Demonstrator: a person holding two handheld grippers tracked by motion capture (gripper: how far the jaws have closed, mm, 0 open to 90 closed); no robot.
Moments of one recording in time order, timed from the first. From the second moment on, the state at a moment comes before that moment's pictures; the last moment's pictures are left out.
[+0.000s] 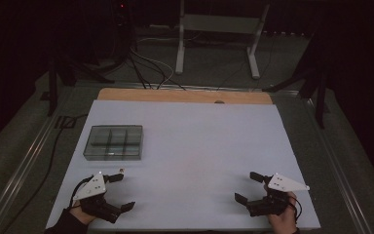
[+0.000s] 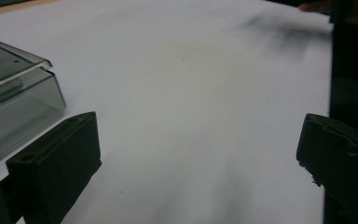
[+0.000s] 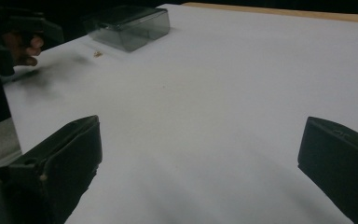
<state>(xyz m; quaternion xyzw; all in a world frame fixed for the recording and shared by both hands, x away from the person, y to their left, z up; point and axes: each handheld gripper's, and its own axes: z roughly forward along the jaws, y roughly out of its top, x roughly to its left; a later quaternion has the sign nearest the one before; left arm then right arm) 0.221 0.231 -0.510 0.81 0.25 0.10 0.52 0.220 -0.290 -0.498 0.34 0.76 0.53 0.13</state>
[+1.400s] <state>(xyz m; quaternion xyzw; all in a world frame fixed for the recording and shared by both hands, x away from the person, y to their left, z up) 0.233 0.233 -0.463 0.81 0.21 0.09 0.54 0.217 -0.284 -0.494 0.34 0.75 0.55 0.13</state>
